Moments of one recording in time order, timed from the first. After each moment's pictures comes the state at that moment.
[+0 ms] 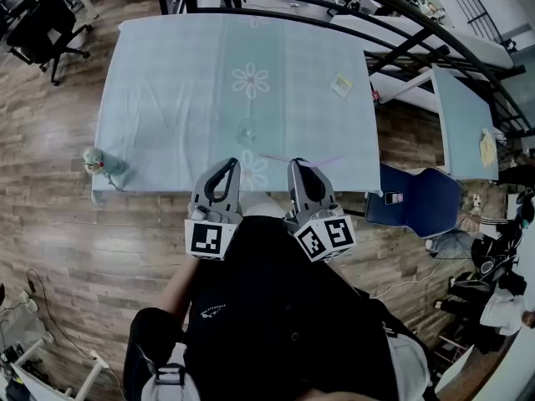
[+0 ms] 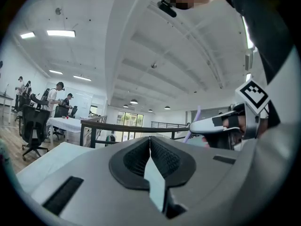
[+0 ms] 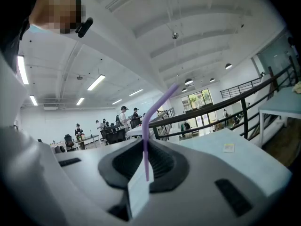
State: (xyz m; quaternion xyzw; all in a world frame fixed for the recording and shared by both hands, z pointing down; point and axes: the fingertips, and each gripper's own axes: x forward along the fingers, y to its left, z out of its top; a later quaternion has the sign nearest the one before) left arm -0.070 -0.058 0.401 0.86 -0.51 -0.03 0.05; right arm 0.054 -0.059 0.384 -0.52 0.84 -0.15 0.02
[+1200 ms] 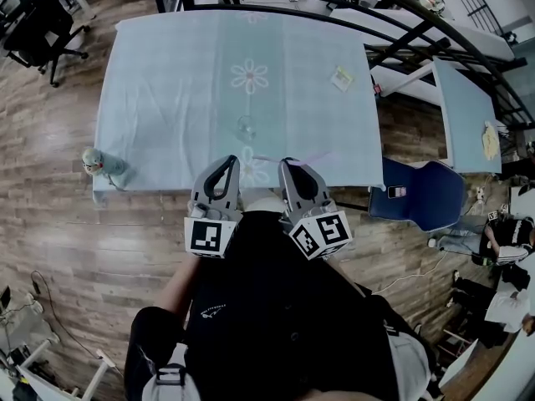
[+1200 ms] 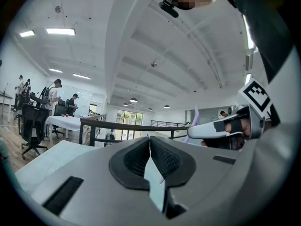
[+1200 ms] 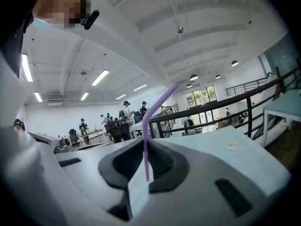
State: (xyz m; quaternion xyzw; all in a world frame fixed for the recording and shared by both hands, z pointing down) left arm -0.070 -0.060 0.407 0.86 -0.51 -0.03 0.06; right arm 0.034 -0.056 0.397 -0.50 0.86 -0.15 -0.01
